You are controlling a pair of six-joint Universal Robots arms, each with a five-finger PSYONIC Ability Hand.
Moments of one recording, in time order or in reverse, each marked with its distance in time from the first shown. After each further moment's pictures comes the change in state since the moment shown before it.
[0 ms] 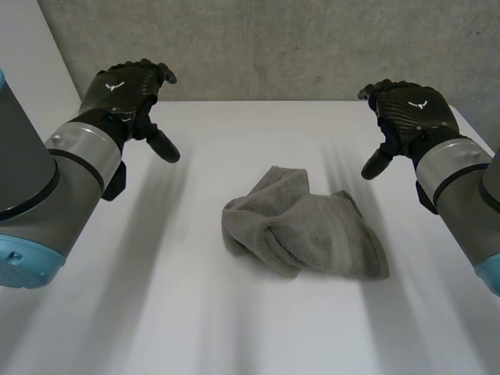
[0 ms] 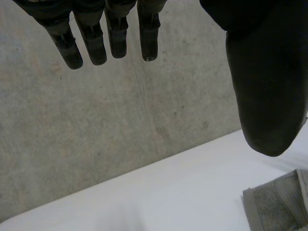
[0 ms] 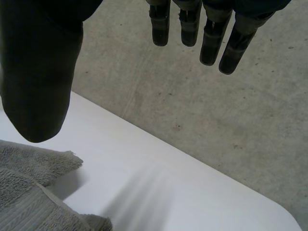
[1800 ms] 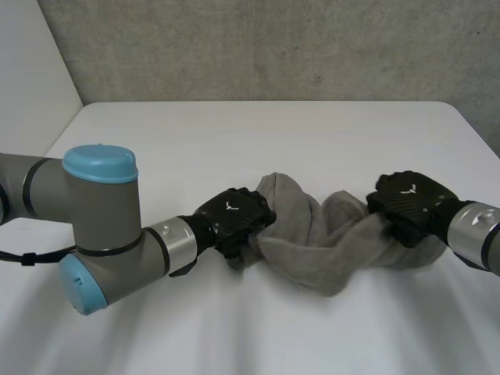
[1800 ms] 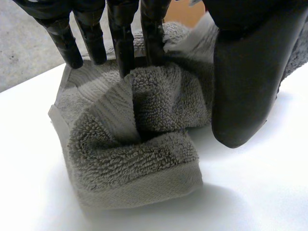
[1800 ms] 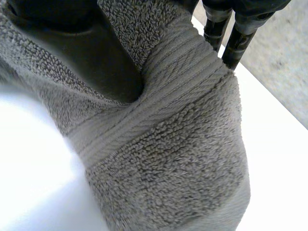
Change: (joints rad) left arm -0.048 -0.384 -0.006 -0.049 0.575 0.324; right arm -0.289 0.028 0.198 0.256 -0.471 -0.577; left_hand 0.266 0.290 0.000 0.000 0.284; right_hand 1.066 1.044 0.000 0.000 1.073
